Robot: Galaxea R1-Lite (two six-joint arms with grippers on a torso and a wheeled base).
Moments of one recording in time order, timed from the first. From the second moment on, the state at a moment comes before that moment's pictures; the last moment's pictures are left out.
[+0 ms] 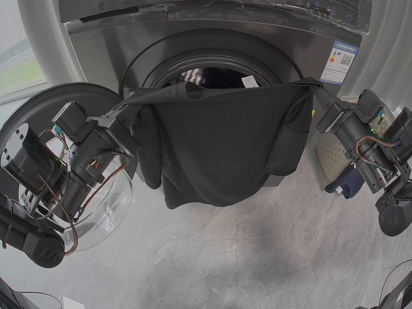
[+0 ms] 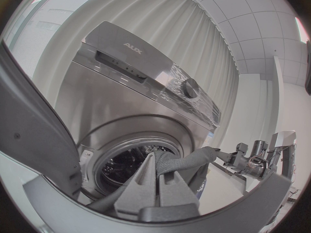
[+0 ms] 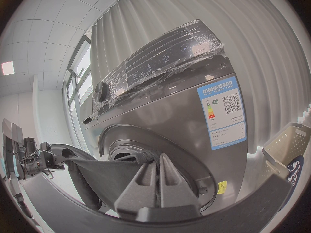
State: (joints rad) left arm -0.53 1.65 -0.56 -1.54 -0.03 -0.20; right arm 0.49 1.65 -0.66 -1.46 -0.05 0.11
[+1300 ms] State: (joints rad) left arm -0.69 1.66 -0.63 -1.54 -0.08 -0.20; right arm 0.76 2.20 -0.73 -1.47 -0.04 0.08
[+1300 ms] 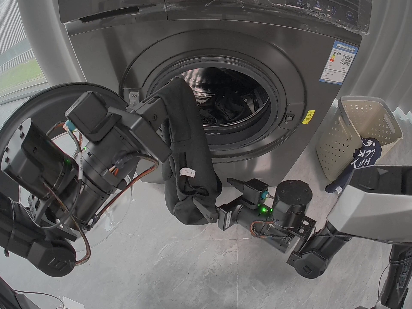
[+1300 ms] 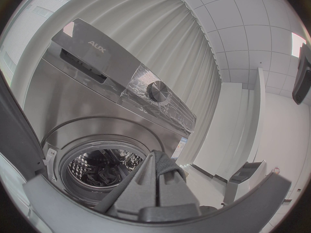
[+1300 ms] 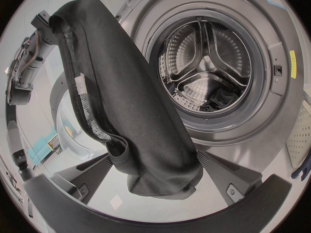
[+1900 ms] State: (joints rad) left arm -0.72 1.65 -0.62 -1.54 -0.07 -0.20; right arm 0.69 2.37 -1.01 -1.46 -0.04 0.08
